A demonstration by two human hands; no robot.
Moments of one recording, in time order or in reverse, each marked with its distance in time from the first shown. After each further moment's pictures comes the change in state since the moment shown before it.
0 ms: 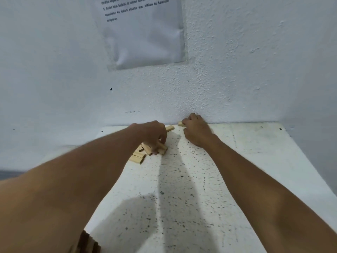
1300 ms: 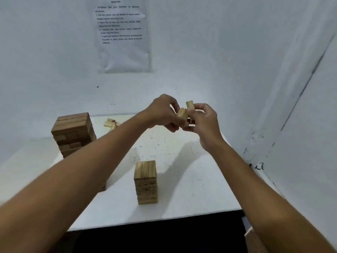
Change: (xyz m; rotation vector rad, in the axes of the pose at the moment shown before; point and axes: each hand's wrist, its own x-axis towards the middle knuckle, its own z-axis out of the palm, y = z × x) left_hand -0.231 0.177 -0.047 -1.121 0.337 0.308; right_hand -0.296 -0.124 -0.215 1.252 0.482 0.443
